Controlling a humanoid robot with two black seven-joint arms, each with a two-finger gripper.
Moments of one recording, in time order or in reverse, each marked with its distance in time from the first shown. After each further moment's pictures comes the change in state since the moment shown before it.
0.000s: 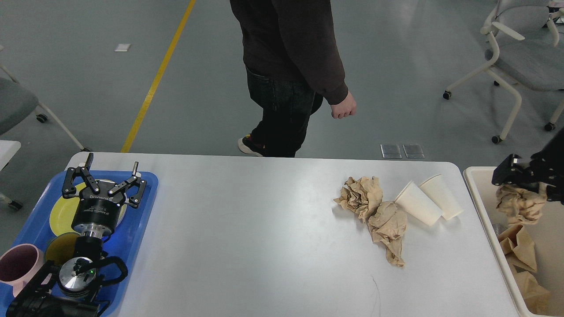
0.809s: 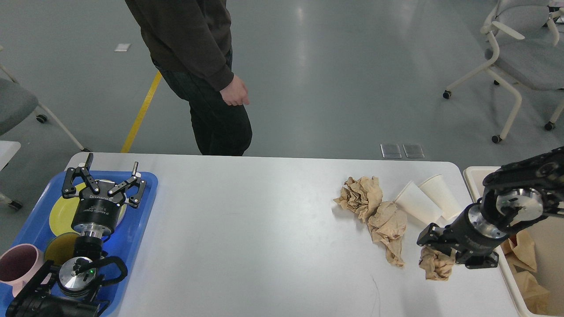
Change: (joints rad) left arm 0.000 0.000 0.000 0.000 0.000 0.000 0.000; right arm -0.554 0.042 0.421 -0.039 -0.001 -0.226 -0.001
